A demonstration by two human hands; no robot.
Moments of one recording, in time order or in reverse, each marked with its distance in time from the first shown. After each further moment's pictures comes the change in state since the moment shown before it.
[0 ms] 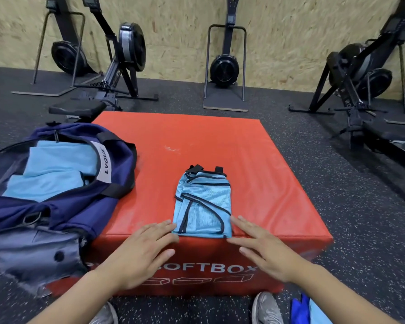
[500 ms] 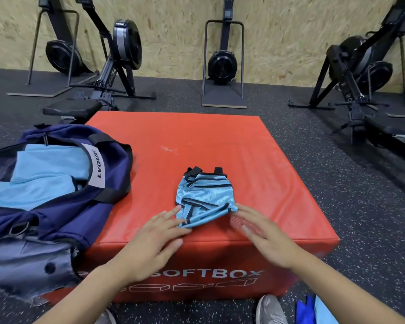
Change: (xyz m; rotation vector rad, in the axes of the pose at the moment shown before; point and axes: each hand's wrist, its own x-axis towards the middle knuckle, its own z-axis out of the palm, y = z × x) left_hand 0.042 0.007 -0.012 -0.245 0.086 0.037; right_hand 0.034 0.005 -0.009 0.451 0.250 0.116
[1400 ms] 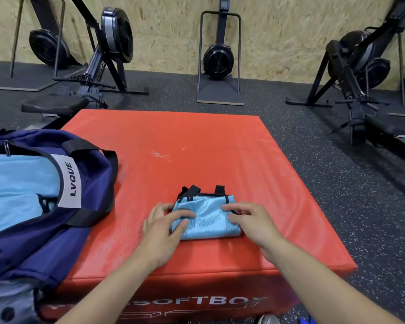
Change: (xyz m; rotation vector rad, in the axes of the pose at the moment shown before) left_hand 0.089 -0.036 0.038 -0.269 0.186 -0.502; right_hand 0.093 0.011 0.005 0.361 0.275 0.520
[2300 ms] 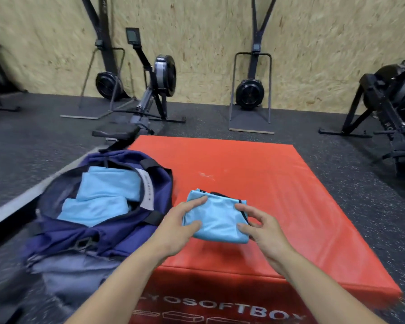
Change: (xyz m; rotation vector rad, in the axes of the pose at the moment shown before) left_hand -0.048 0.011 -0.122 -0.339 0.010 0.056; right_hand -0.050 -0.066 0.073 0.373 -0.145 -0.118
